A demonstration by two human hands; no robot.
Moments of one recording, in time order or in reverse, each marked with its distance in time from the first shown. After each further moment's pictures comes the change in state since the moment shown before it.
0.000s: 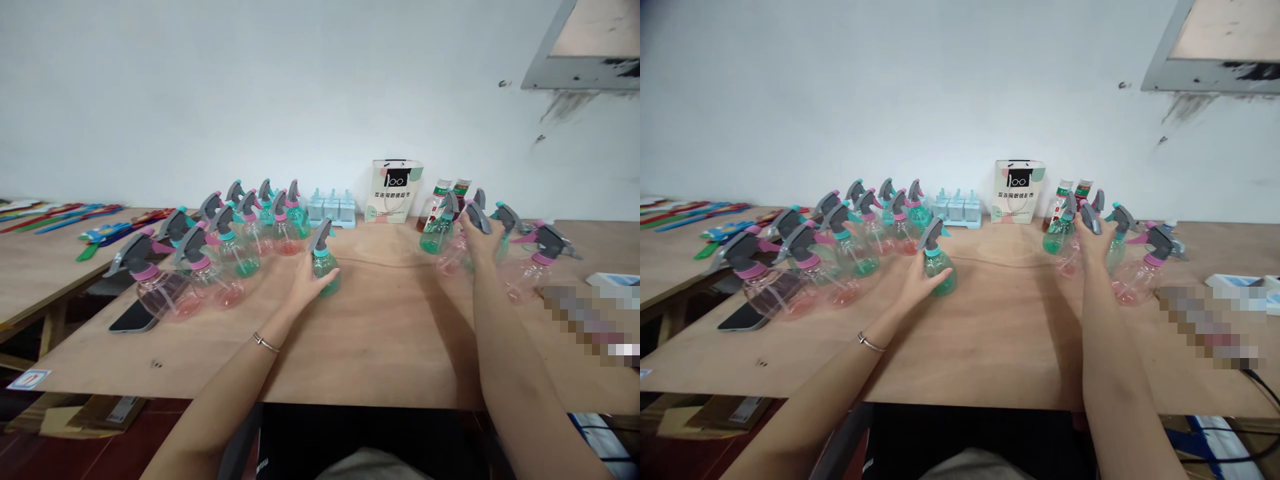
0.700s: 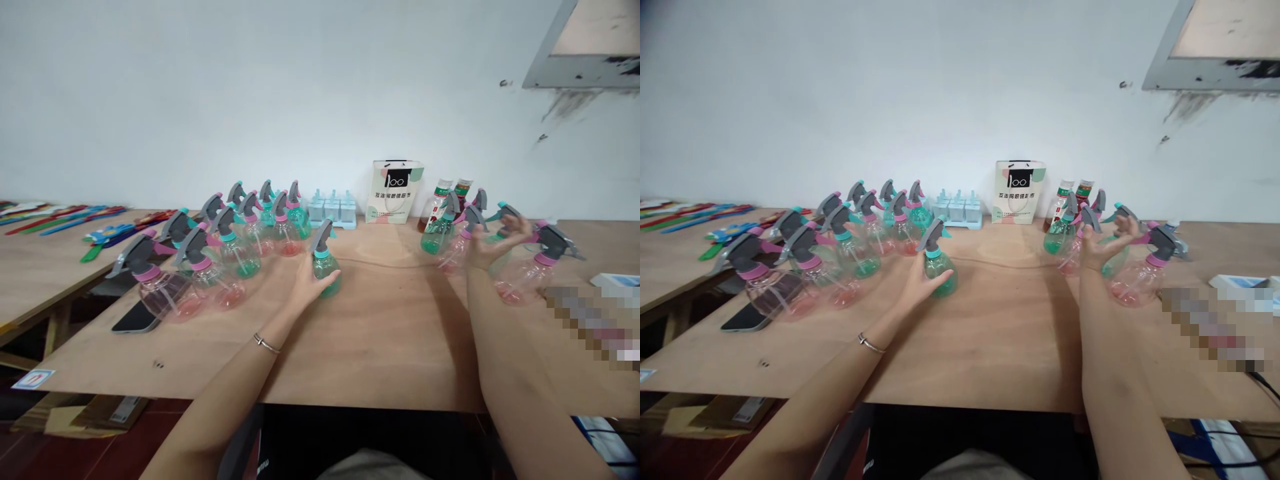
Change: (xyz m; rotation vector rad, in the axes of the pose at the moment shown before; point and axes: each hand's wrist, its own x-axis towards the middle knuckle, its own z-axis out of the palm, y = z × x) left_hand 0.000 -0.002 0.001 -0.033 -0.002 -0.001; right_hand 0.007 0.053 0.007 0.058 0.472 -0.273
